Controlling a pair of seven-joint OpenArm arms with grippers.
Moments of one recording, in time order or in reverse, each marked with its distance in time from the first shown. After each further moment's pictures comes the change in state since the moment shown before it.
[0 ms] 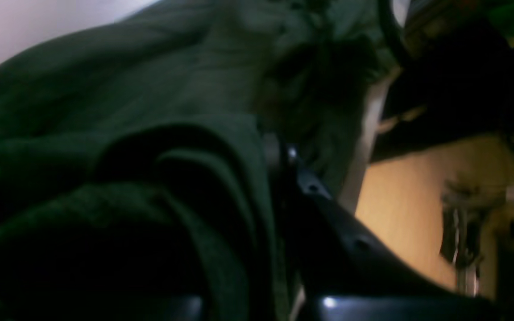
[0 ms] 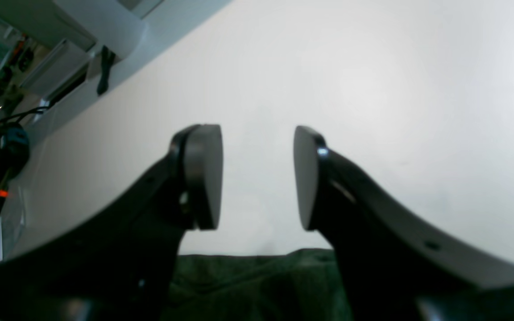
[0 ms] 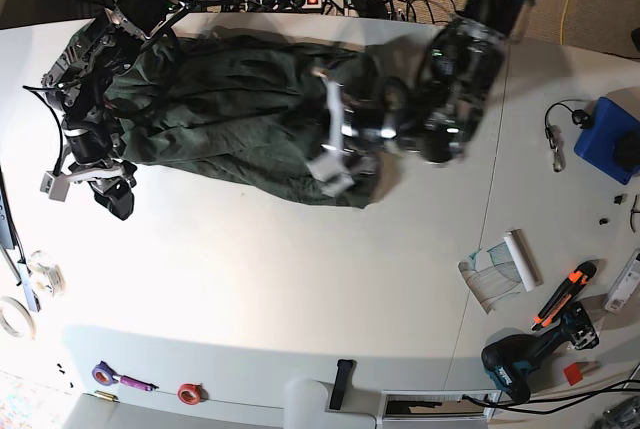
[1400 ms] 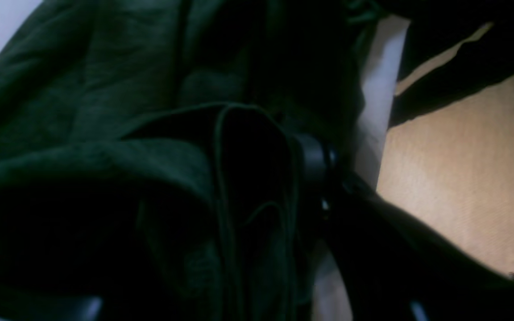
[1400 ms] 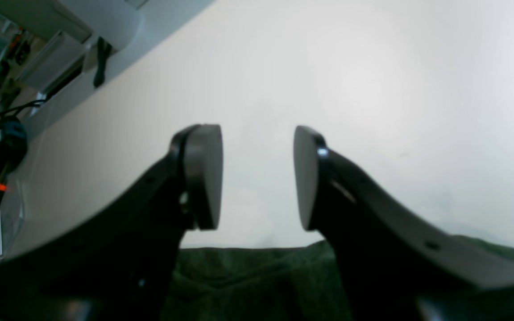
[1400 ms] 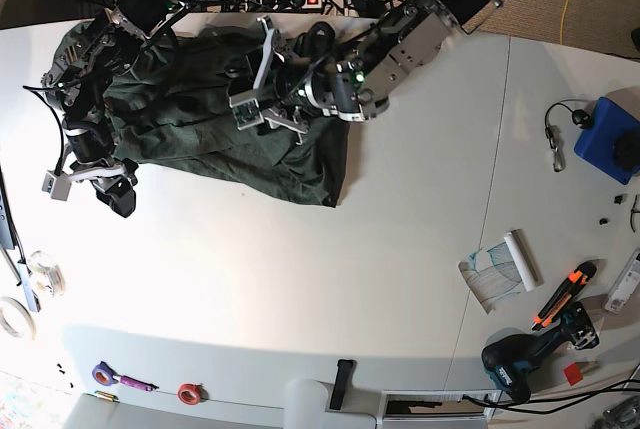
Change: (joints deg) left arm 0.0 1.7 20.7 0.0 23.5 6.7 -14.6; right arm 0.0 0.0 0.0 0.0 0.0 0.0 -1.5
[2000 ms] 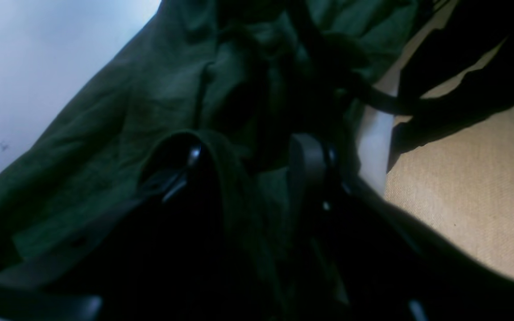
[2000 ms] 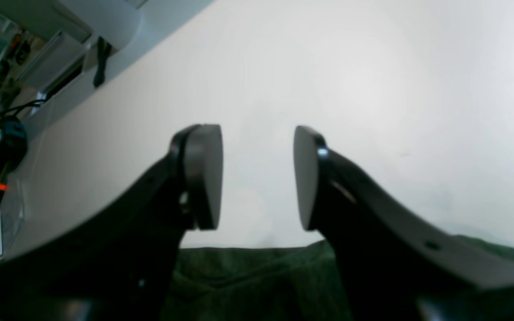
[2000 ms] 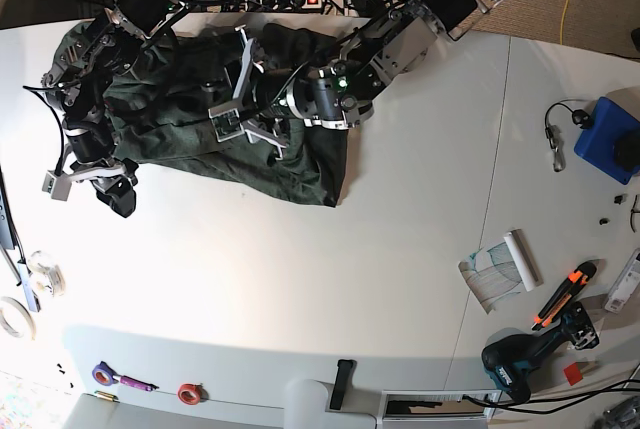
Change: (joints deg) left arm -1.9 3.1 0.3 0.0 2.0 1.5 -3.3; right arm 0.0 0.0 0.0 0.0 0.0 0.0 0.0
